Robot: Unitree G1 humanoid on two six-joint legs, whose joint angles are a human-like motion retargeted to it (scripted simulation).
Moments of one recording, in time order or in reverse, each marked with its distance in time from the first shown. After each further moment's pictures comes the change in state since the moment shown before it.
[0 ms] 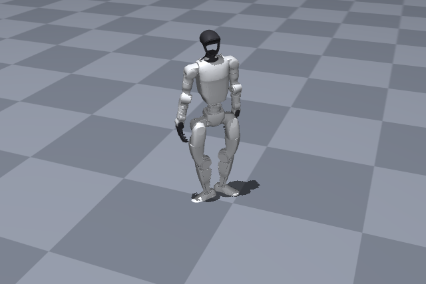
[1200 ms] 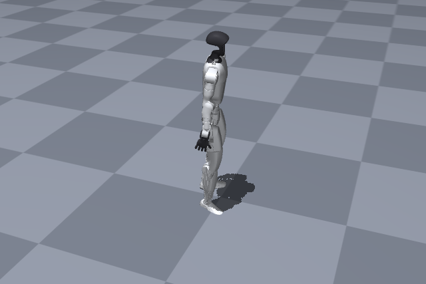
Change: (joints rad) left arm 0.009 0.087 -0.052 -0.031 0.185 0.072 -0.046; right arm -0.067 0.049 0.114 -0.001 0.024 -0.006 -0.023; waist -0.095 0.003 0.088; left_leg -0.127 0.008 -0.476 0.045 0.121 -0.037; right_leg -0.194 0.004 0.866 0.000 -0.077 -0.008
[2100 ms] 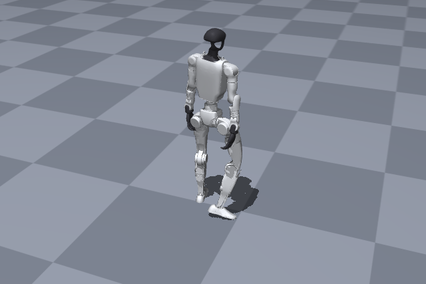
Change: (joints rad) left arm -0.029 -0.034 0.056 -0.057 -0.095 -0.009 -0.049; right arm 0.064 -0.016 -0.028 0.062 -0.086 0.008 0.012; waist 0.096 0.094 -0.014; left_leg 0.040 0.017 0.106 -0.044 -0.039 0.032; right_leg 0.159 -0.227 -0.439 0.430 0.035 -0.164
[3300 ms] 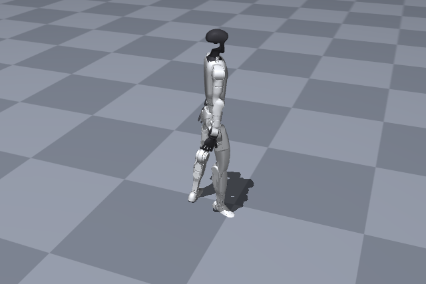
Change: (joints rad) left arm -0.001 0.096 -0.110 0.043 0.190 0.018 0.056; right arm -0.068 -0.010 0.008 0.067 0.066 -0.010 -0.015; waist -0.102 -0.108 -0.041; left_leg 0.192 -0.028 0.592 -0.021 0.023 -0.032; right_leg -0.196 0.161 0.024 -0.435 0.080 0.080
